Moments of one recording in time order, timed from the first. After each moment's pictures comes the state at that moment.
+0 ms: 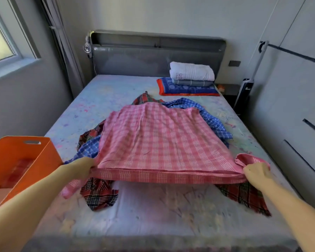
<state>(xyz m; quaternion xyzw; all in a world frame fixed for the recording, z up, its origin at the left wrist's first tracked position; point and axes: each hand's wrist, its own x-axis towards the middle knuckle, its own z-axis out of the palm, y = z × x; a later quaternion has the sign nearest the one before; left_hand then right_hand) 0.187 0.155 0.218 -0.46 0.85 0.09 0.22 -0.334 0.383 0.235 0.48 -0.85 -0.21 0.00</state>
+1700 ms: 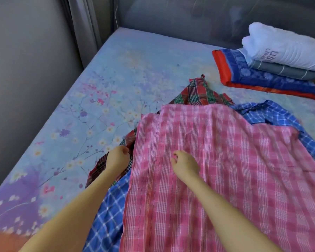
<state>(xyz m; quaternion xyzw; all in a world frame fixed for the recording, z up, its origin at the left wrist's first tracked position) 0.193 -0.396 -0.026 -0.70 0.61 0.35 -0.13 -0.015 -0.334 -0.005 0.58 -0.78 0.08 -0.21</state>
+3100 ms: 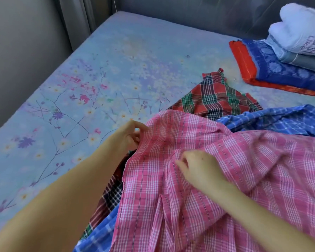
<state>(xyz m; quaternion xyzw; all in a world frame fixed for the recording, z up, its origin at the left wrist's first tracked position) 0.120 -0.575 -0.087 -0.57 0.13 0.78 -0.24 -0.047 -0.439 -0.035 0.70 -0.70 -0.04 -0.14</state>
